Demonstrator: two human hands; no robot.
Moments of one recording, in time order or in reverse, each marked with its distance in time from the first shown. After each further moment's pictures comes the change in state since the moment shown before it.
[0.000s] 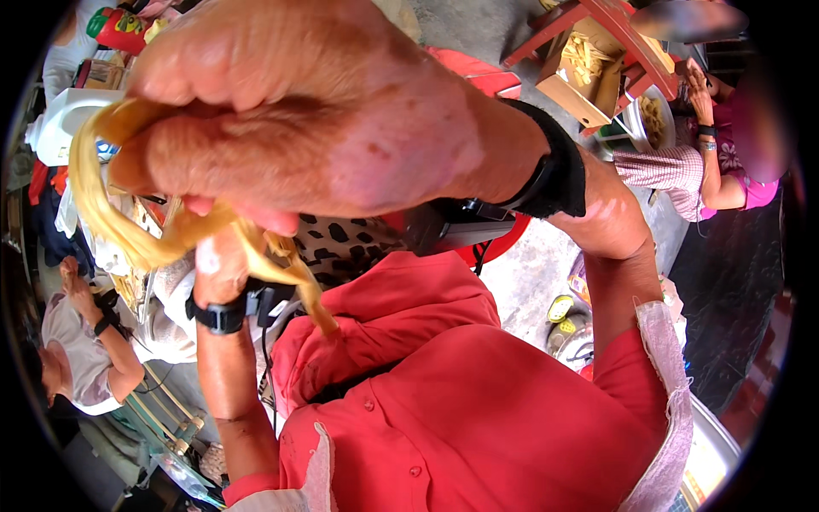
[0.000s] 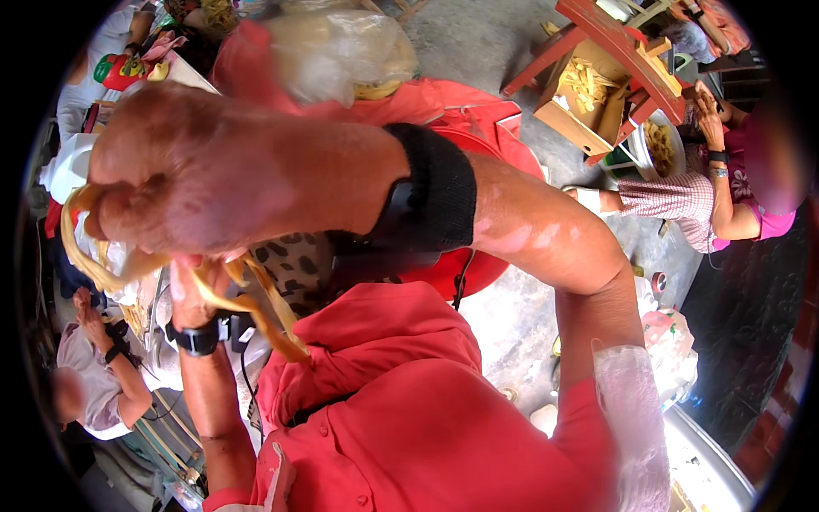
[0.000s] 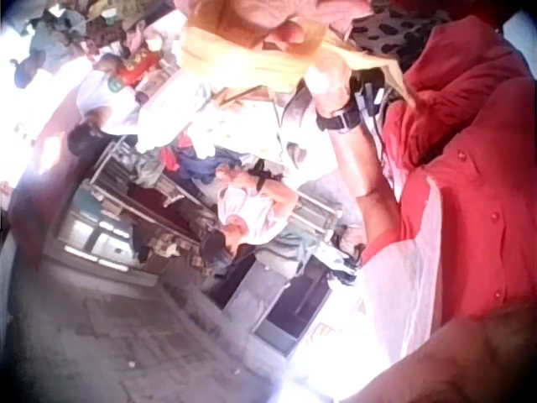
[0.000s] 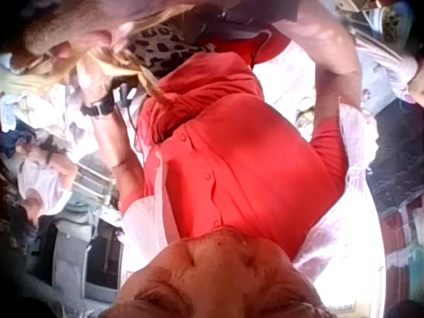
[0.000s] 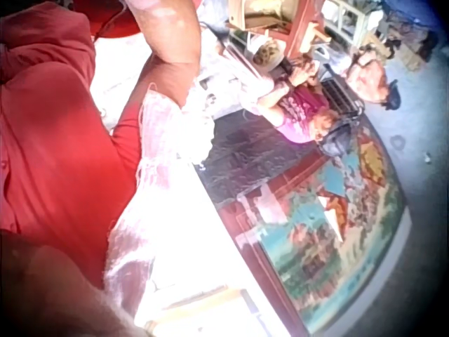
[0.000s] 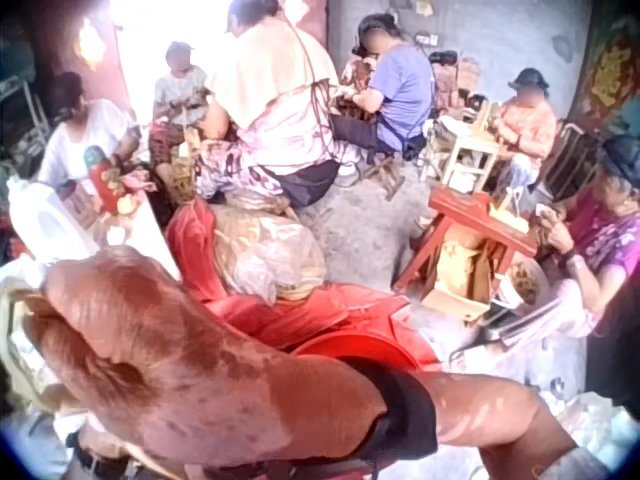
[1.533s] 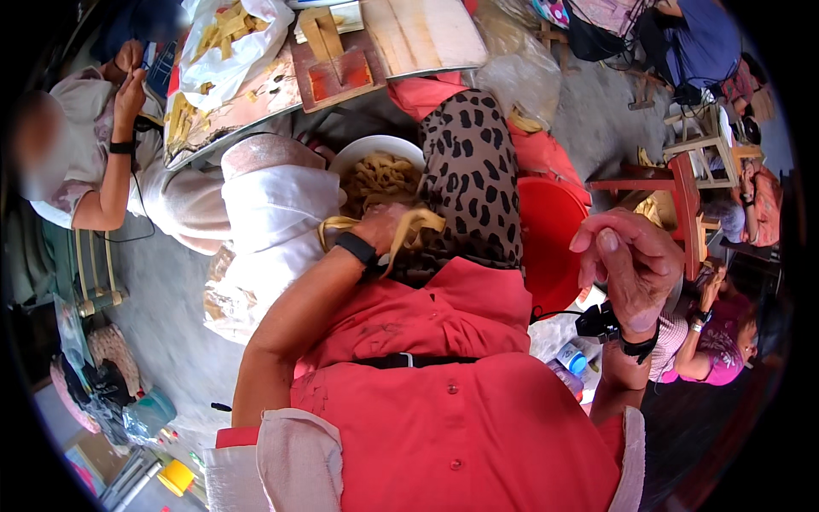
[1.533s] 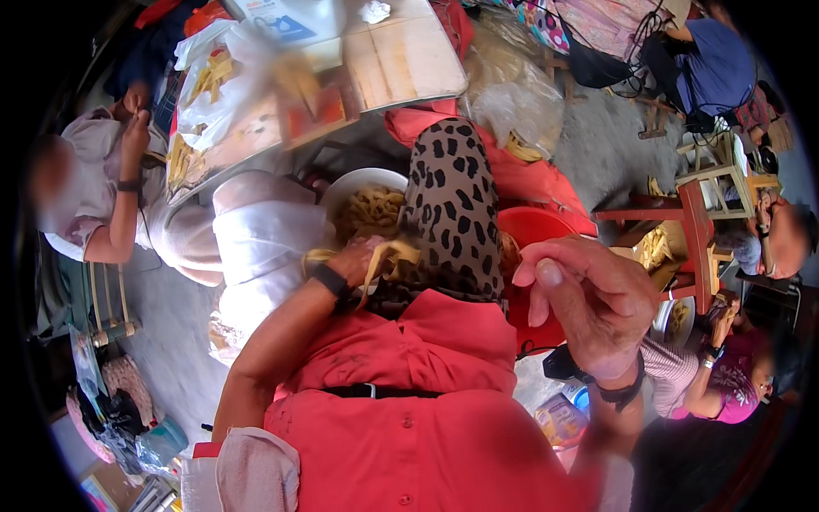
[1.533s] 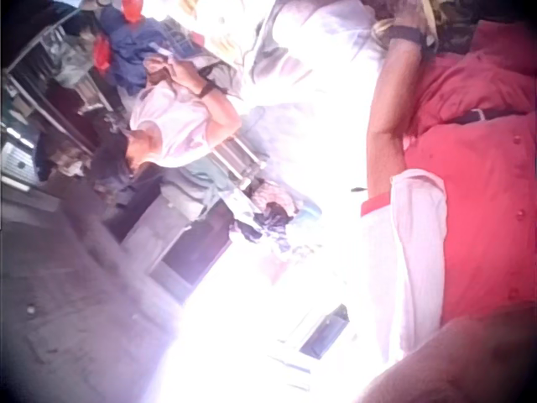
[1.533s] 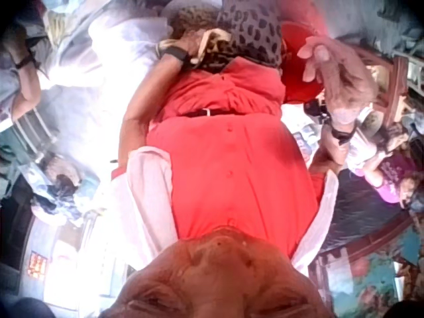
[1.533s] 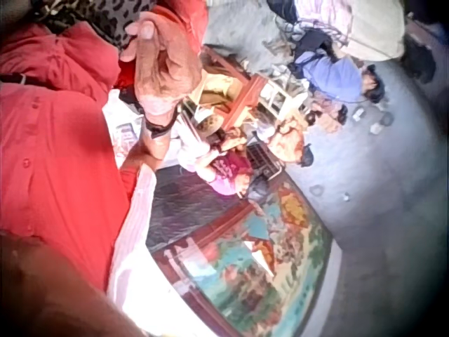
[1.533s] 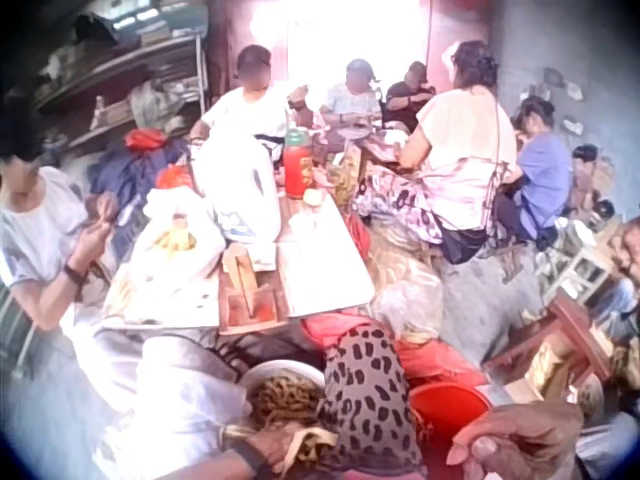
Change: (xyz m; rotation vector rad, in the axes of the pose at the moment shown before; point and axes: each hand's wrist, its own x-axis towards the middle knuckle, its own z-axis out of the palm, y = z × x) left_hand -0.049 -0.131 -0.028 0.903 -0.225 -0.057; right_hand -0.031 -0.037 0.084 -0.532 0.245 0.463
